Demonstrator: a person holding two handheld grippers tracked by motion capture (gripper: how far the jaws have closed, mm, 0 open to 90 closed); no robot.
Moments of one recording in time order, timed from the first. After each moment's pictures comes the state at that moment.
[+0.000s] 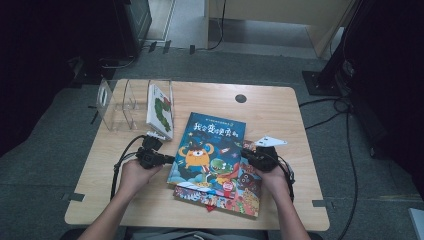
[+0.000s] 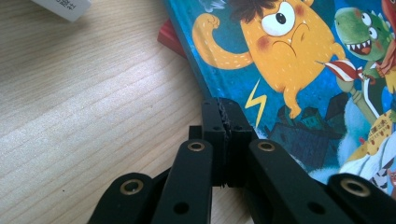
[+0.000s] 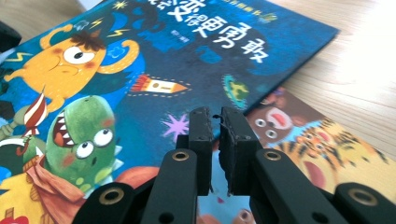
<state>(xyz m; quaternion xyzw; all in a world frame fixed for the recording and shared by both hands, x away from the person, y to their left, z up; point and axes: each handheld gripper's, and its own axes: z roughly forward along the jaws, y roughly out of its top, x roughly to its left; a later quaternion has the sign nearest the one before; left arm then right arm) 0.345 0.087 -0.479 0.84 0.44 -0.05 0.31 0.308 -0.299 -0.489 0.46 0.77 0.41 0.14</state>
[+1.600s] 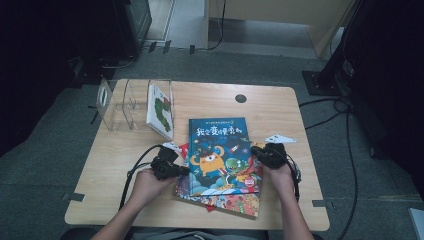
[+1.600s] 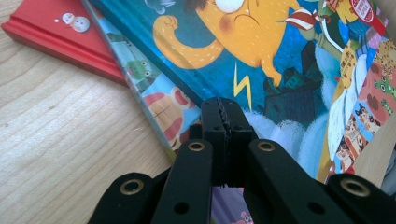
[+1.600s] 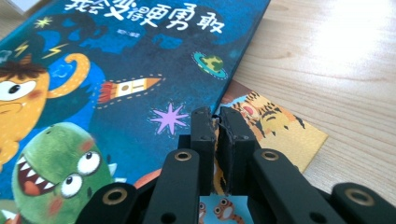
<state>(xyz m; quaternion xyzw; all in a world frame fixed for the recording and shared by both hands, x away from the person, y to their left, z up) 0.313 0.042 -0.482 0.87 0.38 -0.07 0.32 0.320 -0.327 -0.500 0.51 0.75 0.39 0.15</state>
